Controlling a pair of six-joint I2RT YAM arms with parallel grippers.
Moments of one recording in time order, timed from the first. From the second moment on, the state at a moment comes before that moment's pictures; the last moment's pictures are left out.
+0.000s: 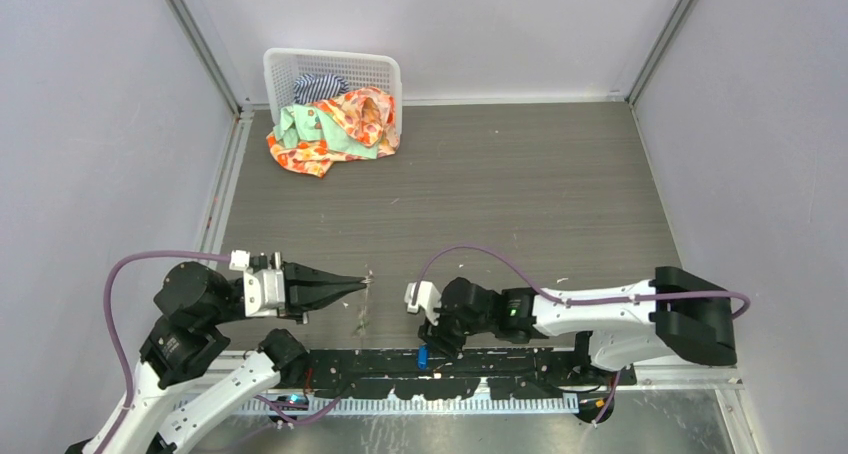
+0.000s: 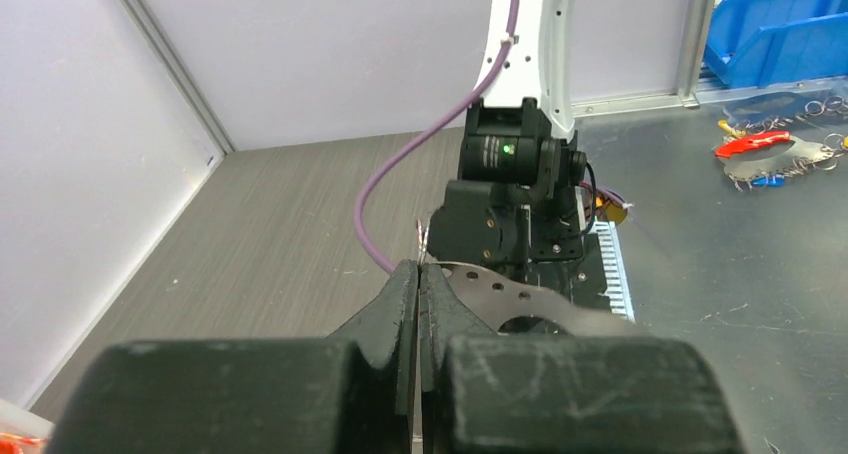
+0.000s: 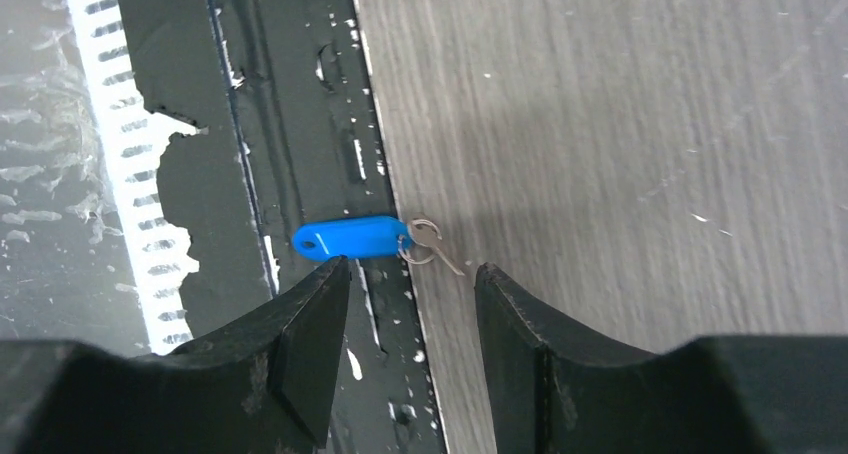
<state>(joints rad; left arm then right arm) -0.75 0.37 0.92 -0.38 0.68 0.13 1.31 1.29 0.58 -0.01 -0.11 0.06</state>
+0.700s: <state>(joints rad) -0.75 0.43 1.04 -0.43 0.68 0.18 1.20 1.56 0.75 -0.10 -0.01 0.03</state>
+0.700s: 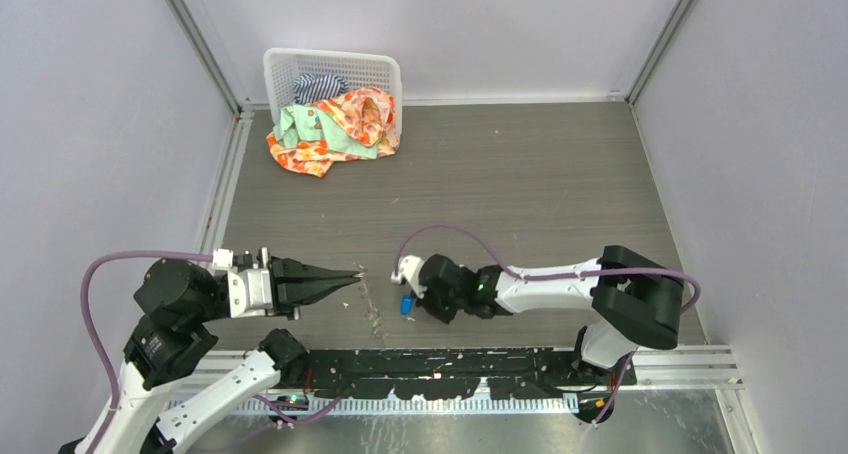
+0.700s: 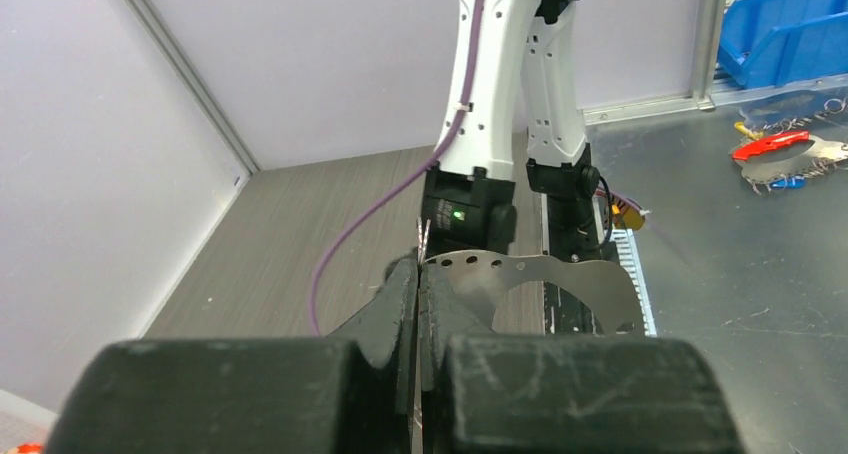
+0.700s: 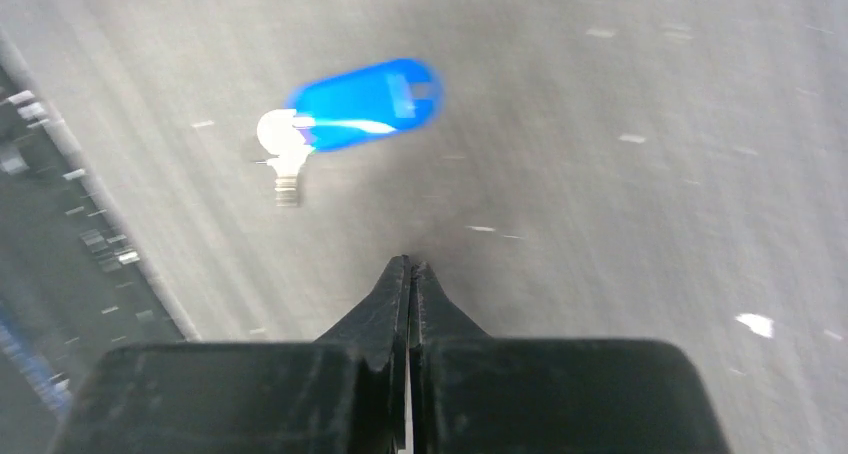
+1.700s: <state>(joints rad) -0.75 0.45 1.11 -0.67 0.74 0.34 1.14 1.58 0.81 0.00 0.02 0.56</state>
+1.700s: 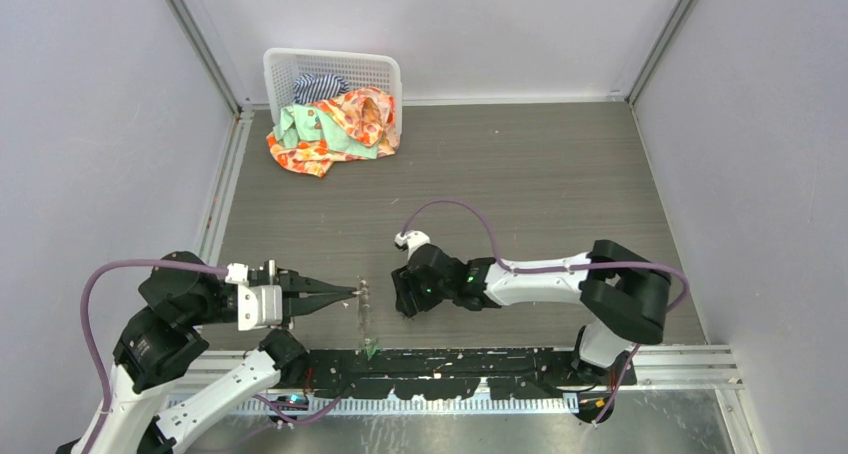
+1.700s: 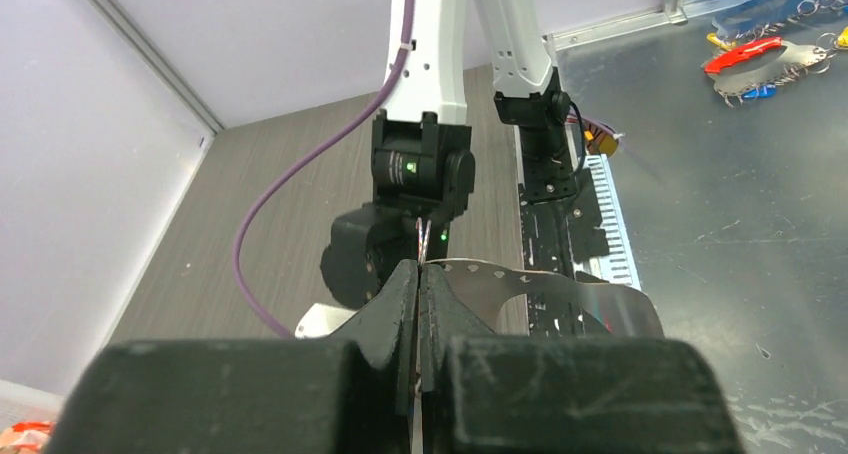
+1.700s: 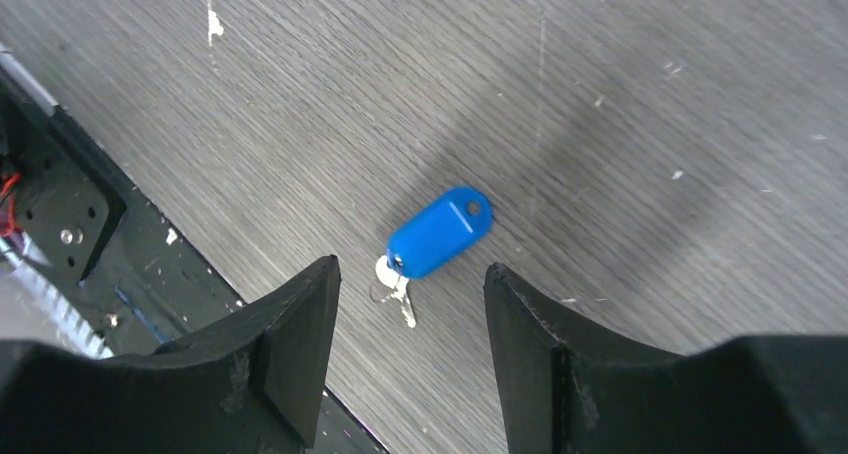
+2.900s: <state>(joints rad) -0.75 0.45 1.13 -0.68 0.74 0.34 1.30 1.75 0.98 -0.21 0.33 0.71</state>
